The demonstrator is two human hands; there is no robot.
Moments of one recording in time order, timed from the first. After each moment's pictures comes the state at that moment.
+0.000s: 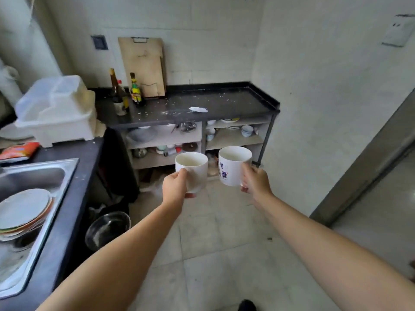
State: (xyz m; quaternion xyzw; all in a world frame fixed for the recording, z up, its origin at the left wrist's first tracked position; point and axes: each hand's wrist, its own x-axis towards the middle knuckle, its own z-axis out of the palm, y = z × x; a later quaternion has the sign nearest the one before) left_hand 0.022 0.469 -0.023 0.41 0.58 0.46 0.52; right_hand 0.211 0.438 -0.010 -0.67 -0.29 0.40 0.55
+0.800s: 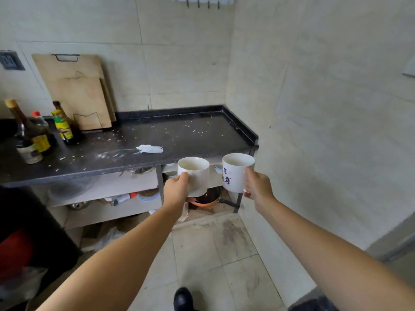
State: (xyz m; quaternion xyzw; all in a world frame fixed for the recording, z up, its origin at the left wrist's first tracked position) left_hand 0.341 0.806 -0.027 0.44 0.58 0.44 0.53; right_hand 0.532 0.757 -0.009 -0.70 -0.26 0.37 0.55
